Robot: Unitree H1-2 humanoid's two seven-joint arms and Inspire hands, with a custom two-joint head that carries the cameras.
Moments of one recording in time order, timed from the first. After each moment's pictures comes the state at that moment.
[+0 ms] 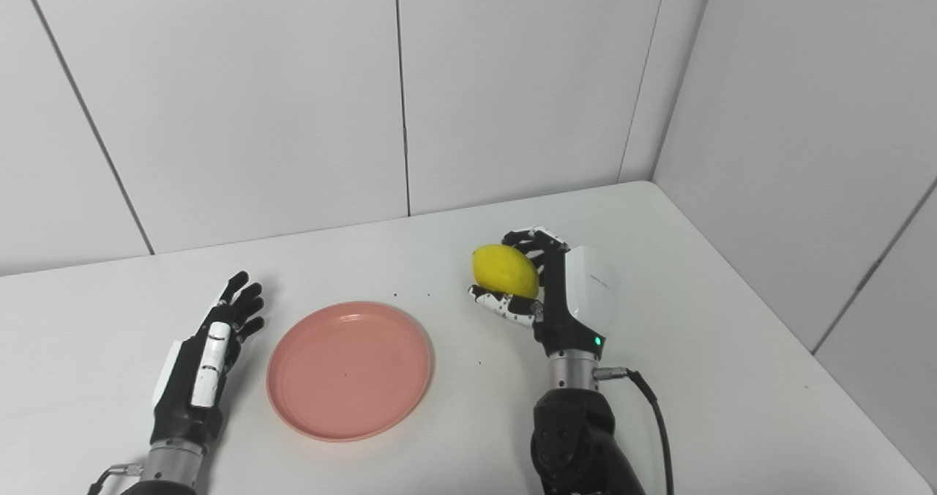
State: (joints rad) left arm -0.29 -0.02 -0.10 0.27 0.03 -0.17 -0.10; right arm -0.20 -0.14 0.07 -0.11 -0.62 0.18 -0.42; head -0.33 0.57
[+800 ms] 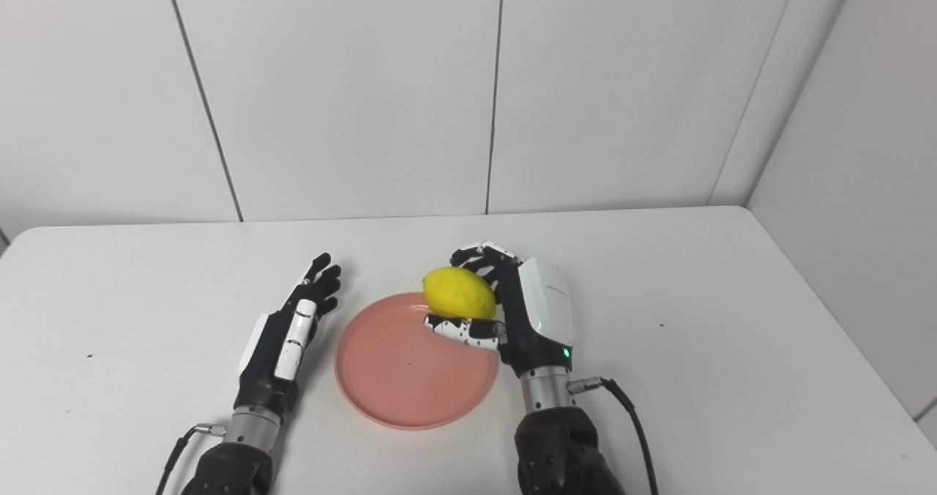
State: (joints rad) left arm -0.28 -0.07 -0.11 0.26 0.09 -0.15 -0.05; right arm -0.26 -0.10 0.26 -0.03 -0.66 0.09 -0.29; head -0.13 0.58
